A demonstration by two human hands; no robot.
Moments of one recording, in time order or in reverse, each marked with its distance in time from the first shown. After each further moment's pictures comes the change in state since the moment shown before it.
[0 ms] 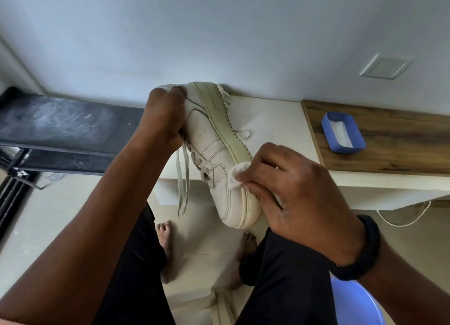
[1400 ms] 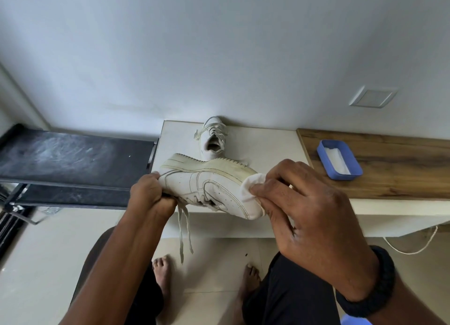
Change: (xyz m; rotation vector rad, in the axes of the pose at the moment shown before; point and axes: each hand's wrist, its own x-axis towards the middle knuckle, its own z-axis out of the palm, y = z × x) left_hand 0.036 -0.081 -0.053 -0.435 0.202 -0.432; right_hand 0.010 0.007 -0.016 -0.136 0.227 -0.008
